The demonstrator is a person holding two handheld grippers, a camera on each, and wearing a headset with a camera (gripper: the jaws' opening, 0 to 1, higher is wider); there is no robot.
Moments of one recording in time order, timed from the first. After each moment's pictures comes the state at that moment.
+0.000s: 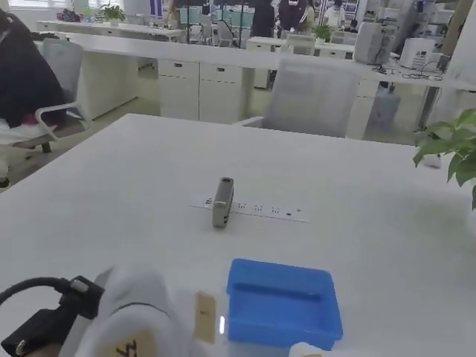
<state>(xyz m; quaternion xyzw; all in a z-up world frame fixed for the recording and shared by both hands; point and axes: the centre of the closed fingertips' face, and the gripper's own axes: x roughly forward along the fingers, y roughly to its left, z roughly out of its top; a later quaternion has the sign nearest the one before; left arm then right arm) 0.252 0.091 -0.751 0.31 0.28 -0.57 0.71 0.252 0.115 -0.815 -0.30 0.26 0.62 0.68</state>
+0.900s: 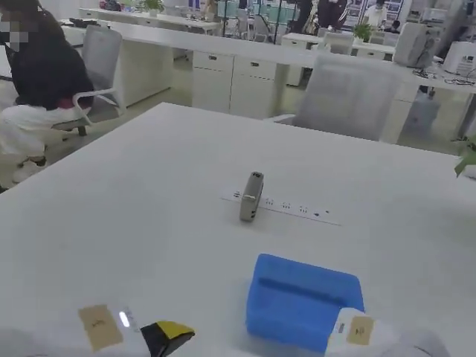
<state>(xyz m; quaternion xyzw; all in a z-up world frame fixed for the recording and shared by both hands) 0.256 0.159 -0.739 0.08 0.25 -0.27 0.93 0.290 0.119 -0.788 -0.21 0.27 0.58 0.74</state>
